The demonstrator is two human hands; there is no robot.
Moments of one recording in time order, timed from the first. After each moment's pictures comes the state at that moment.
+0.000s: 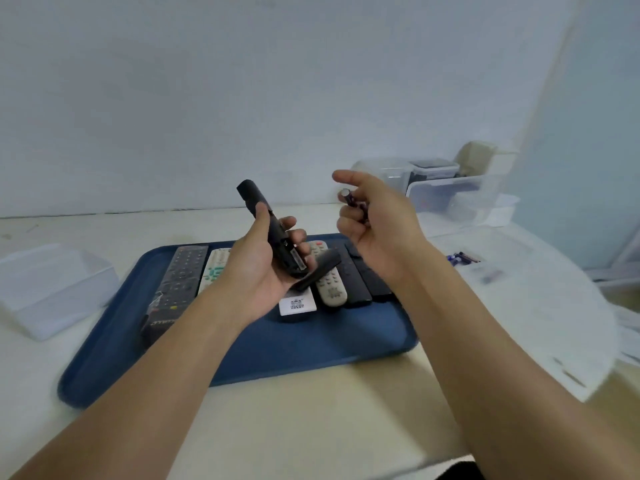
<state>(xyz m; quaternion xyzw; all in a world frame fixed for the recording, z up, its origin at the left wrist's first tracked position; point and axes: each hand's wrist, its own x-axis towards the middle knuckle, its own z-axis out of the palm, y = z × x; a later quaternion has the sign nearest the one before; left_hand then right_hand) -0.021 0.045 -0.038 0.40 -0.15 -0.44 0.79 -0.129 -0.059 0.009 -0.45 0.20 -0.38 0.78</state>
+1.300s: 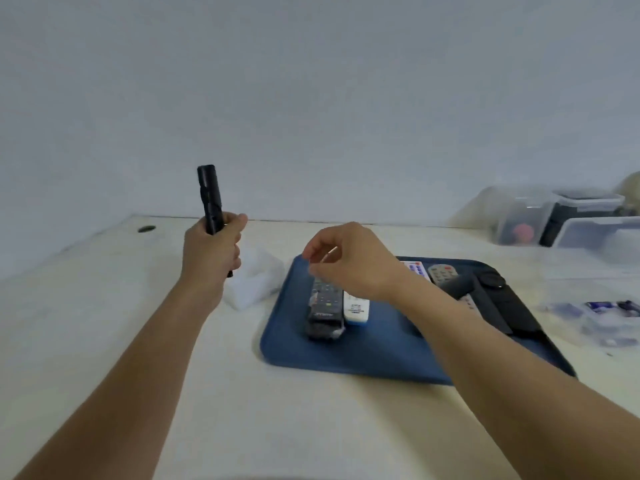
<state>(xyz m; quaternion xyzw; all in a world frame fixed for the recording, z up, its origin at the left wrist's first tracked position) 0.096 0.244 -0.001 0.66 -0.12 0.02 0.74 -0.028 0.069 0.007 -0.91 0.02 -0.18 0.38</state>
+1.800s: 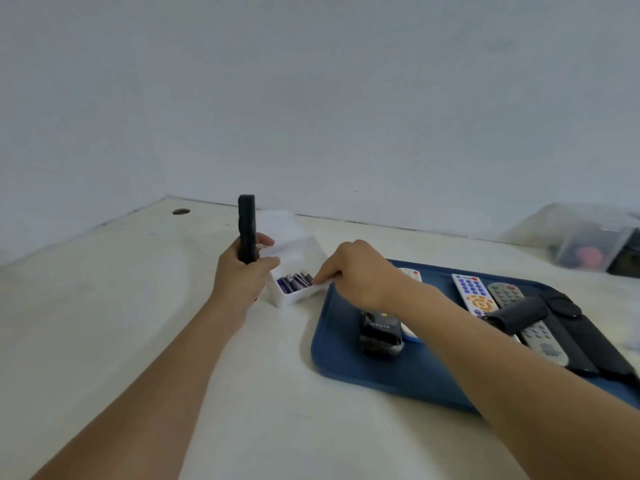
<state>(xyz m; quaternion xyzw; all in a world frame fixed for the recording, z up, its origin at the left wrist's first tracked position) 0.137 0.273 -0.063 0.69 -0.10 -0.01 0.72 0.039 0.107 -0.014 -0.98 -0.01 -0.07 0.17</state>
